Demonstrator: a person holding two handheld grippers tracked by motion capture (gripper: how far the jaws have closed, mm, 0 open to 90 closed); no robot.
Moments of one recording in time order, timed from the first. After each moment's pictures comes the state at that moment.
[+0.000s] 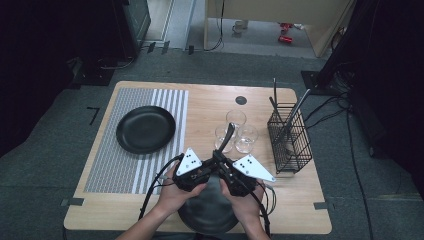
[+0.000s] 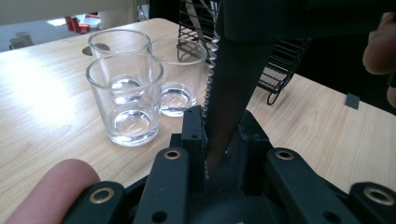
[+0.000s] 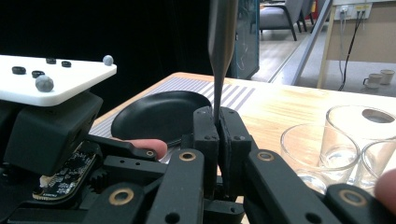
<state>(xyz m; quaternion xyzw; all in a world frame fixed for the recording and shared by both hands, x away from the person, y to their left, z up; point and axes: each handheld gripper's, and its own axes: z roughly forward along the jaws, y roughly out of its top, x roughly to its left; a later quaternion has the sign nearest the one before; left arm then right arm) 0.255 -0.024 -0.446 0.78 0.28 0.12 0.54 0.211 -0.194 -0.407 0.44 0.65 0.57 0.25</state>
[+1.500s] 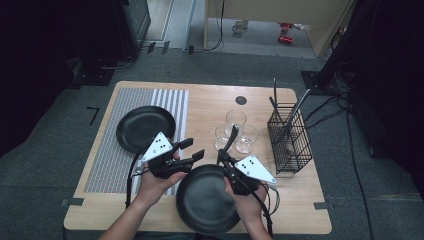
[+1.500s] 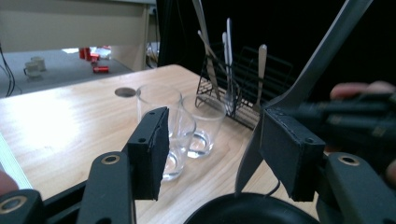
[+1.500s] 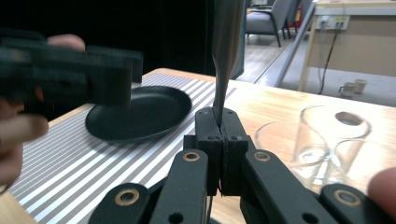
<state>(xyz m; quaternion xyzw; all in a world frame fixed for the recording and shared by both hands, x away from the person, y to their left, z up) 0.267 0.032 -0.395 0.73 0.30 0.12 0.61 0.215 -0.201 -0.419 0.44 0.65 0.55 0.29</state>
